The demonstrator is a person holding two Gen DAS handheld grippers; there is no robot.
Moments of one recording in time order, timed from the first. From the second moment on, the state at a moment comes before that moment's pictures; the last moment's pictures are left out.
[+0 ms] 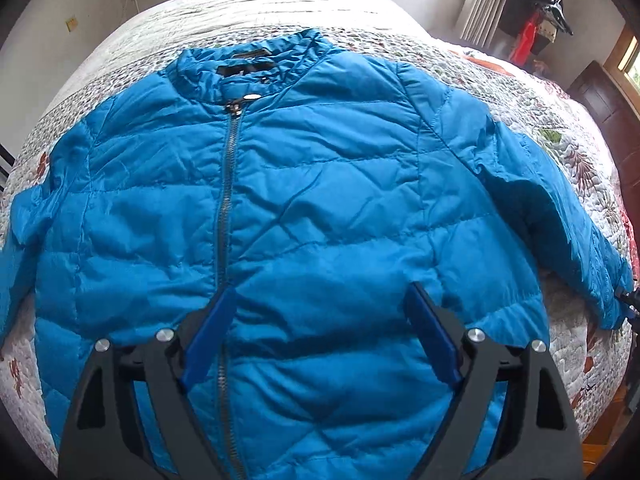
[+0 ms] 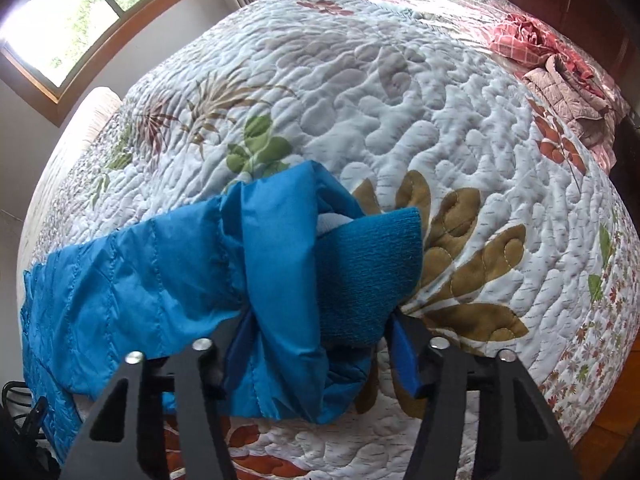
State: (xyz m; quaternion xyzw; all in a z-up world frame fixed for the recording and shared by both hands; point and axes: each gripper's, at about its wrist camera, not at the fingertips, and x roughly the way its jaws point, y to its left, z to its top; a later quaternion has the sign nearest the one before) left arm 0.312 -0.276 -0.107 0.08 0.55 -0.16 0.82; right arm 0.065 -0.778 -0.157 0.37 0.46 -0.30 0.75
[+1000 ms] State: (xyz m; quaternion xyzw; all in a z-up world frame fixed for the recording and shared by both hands) left arm 0.192 -0.043 -0.112 0.05 0.52 -0.12 0.84; right arm 0.299 -0.467 0.083 0.23 0.35 -0.03 0.91
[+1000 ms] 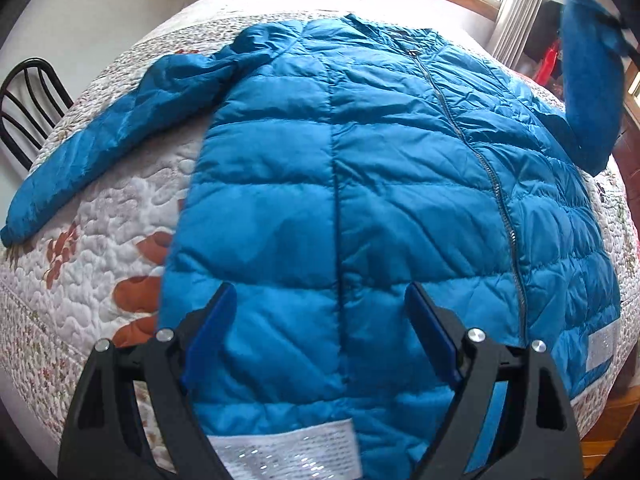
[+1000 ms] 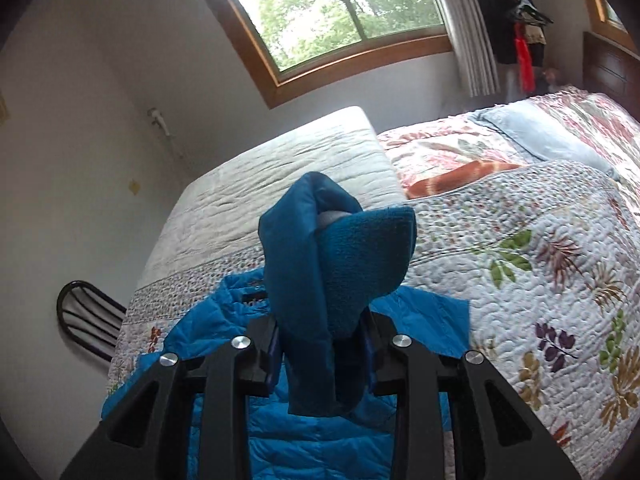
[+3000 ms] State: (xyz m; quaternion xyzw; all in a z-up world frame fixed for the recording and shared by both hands) left arm 0.184 0.022 -0.122 0.00 0.54 -0.11 0.84; right arm 0.369 -0.275 -0.087 0.07 0.52 0.04 0.85
